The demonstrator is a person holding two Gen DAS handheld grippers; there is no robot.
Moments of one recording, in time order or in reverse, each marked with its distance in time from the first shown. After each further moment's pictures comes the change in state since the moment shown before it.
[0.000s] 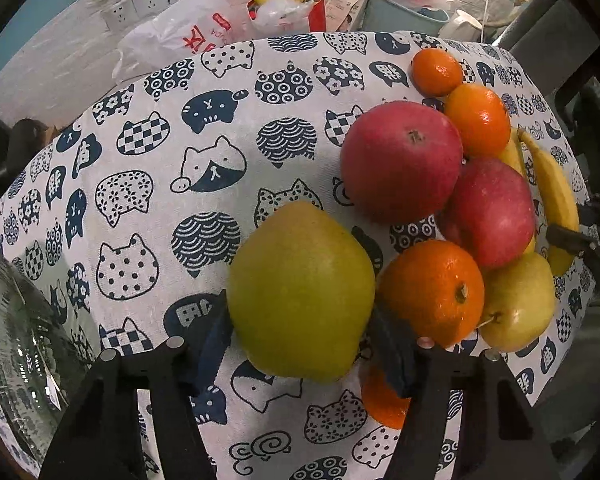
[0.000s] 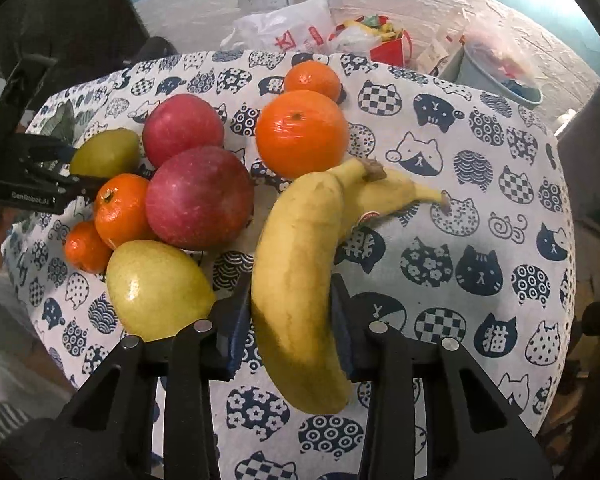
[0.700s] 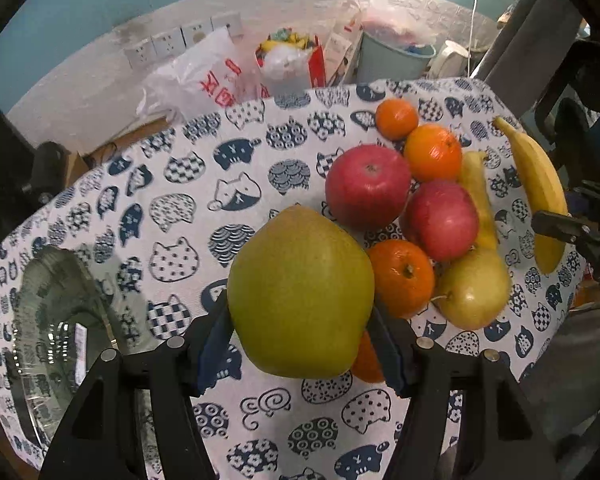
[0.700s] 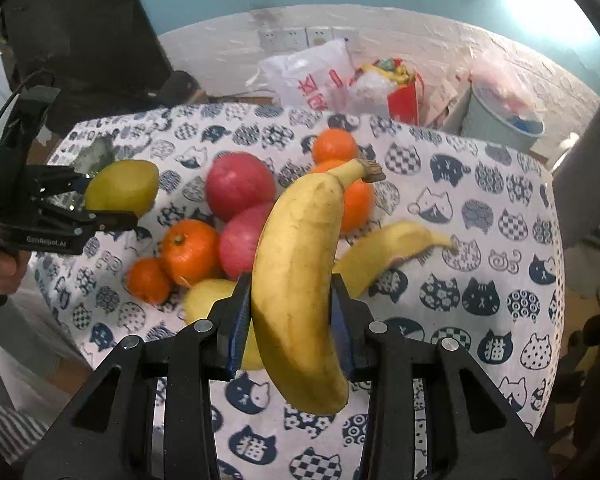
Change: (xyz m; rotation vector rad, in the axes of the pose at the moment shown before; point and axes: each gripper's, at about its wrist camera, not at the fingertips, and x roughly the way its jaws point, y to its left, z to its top) left arm -0.077 -0.001 -0.030 0.010 -0.154 0.026; right arm -0.048 0.037 0.017 -0.027 -0.131 0.045
